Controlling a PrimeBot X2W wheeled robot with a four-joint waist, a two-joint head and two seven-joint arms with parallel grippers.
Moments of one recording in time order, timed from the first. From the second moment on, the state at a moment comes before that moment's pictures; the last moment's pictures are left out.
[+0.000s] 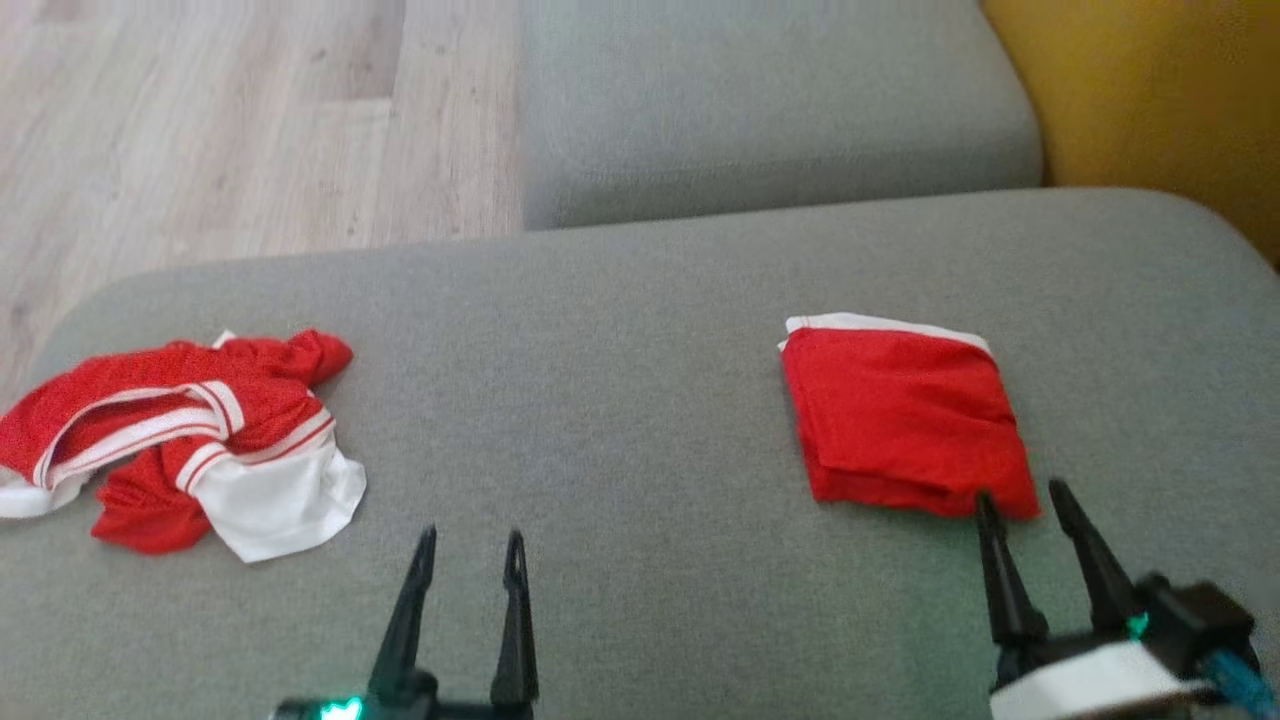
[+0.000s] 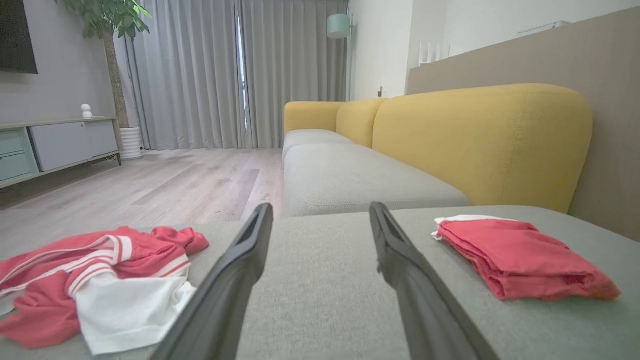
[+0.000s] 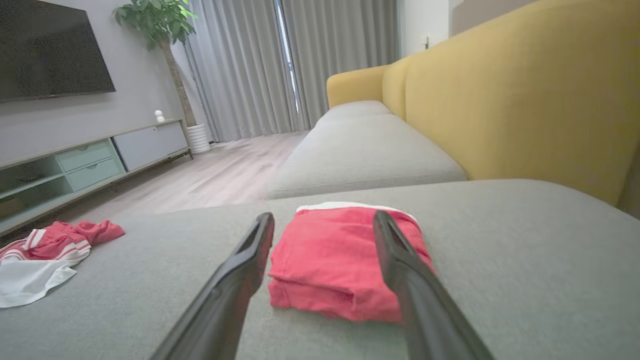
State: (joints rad) left arm 0.15 0.06 -0.39 0.02 -0.13 0.22 -0.26; right arm 0.11 -0.15 0.13 0.18 0.27 0.12 -0.25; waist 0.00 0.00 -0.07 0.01
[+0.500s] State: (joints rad) left arm 0.25 0.06 -0.35 0.04 -0.10 0.22 -0.26; right arm 0.20 -0.13 0.08 0.18 0.24 0.12 -0.25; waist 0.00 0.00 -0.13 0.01
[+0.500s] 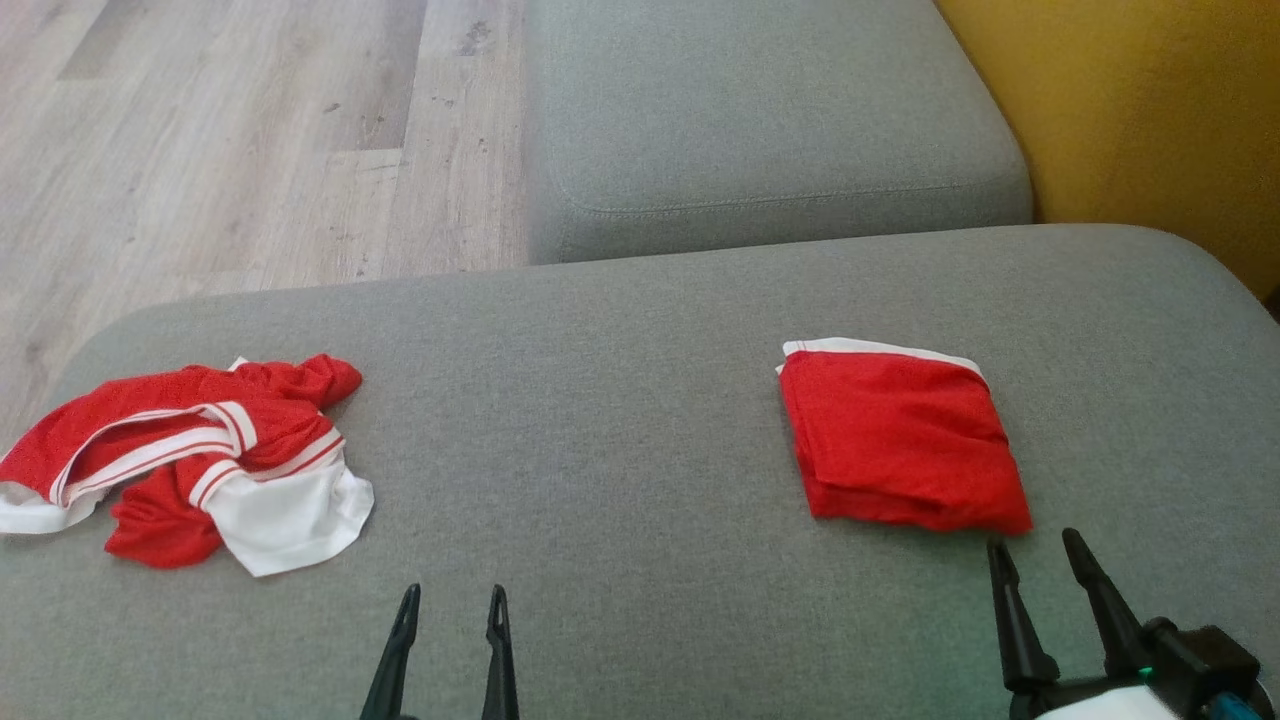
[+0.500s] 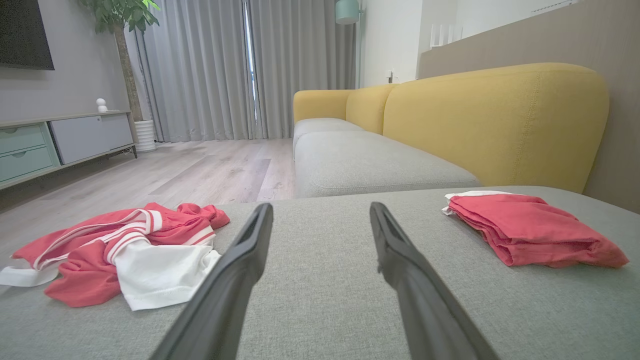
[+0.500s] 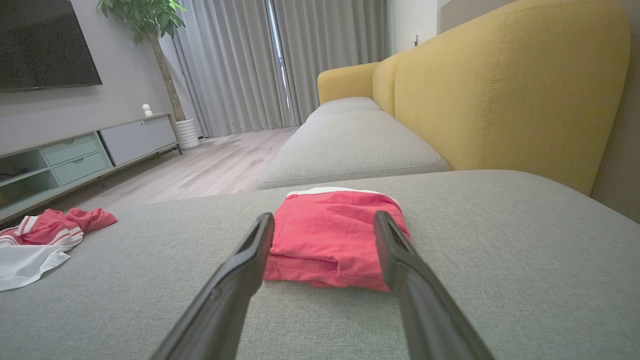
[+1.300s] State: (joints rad) left arm 0.25 0.06 -0.35 0.03 -0.10 0.21 -0.26; right arm 0.21 -0.13 0.09 0.18 0.23 0.12 -0.25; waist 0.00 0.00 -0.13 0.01
